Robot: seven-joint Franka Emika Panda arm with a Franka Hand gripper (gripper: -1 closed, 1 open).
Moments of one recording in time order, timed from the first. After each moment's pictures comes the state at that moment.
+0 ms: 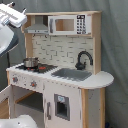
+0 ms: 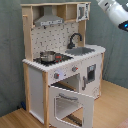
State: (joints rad) arm -0.69 -1.18 0.69 -1.99 -1.33 2.87 0.03
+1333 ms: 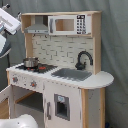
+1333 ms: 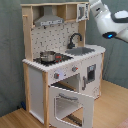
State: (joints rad) arm -0.75 -1.24 0.86 -1.92 -1.33 2.54 0.28
